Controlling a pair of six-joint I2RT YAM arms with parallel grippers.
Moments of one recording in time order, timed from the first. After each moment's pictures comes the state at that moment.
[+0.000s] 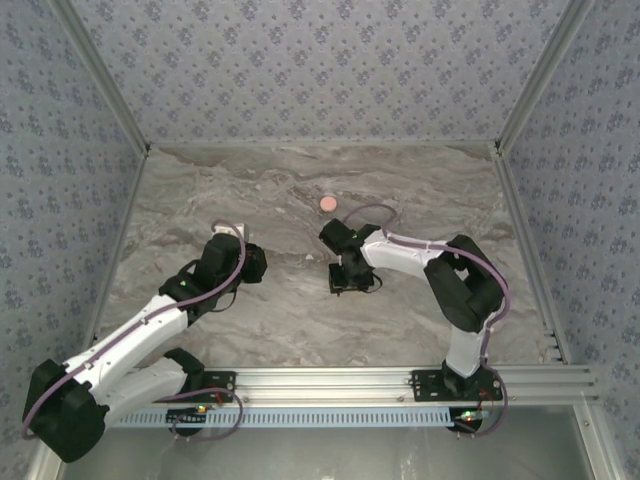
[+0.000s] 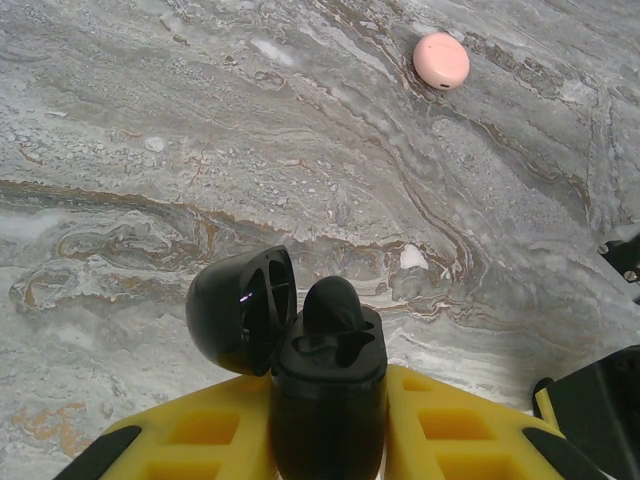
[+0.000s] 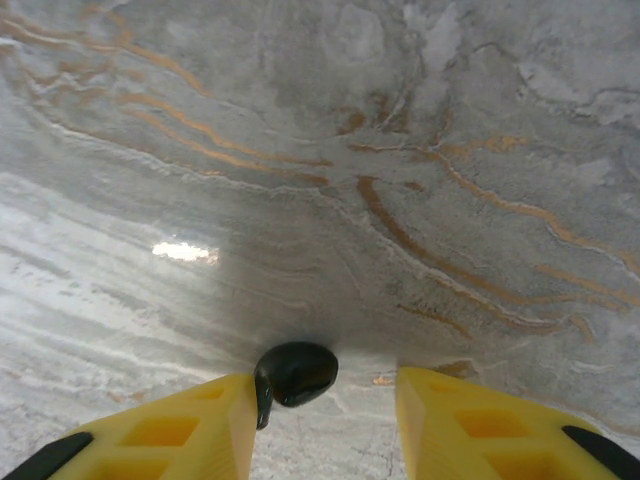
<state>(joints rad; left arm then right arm) -0.61 0.95 0.61 -0.34 -0.12 -0.58 0.77 1.84 1.16 -0.76 -0.08 0.63</state>
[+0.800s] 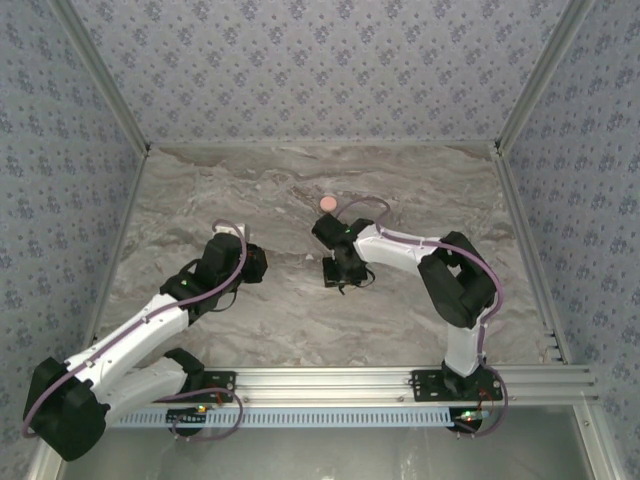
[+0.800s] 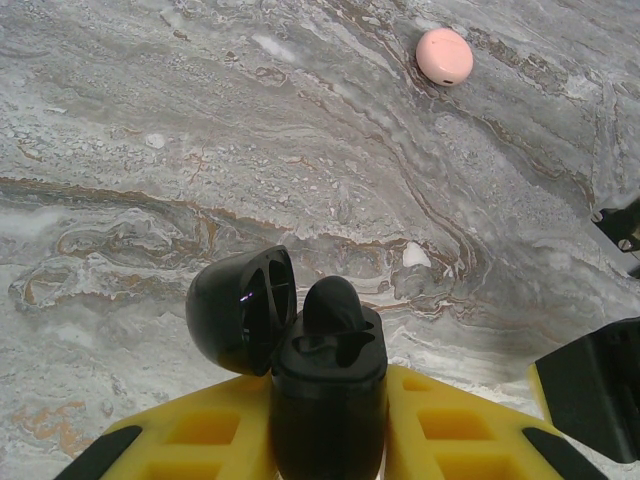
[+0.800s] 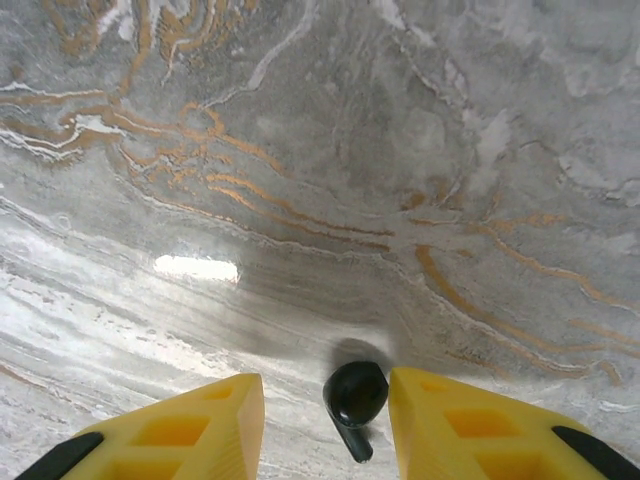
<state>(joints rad) -0.61 0.96 0.61 -0.34 -0.12 -0.58 0.78 1.88 1.26 -0.79 -0.05 0.64</state>
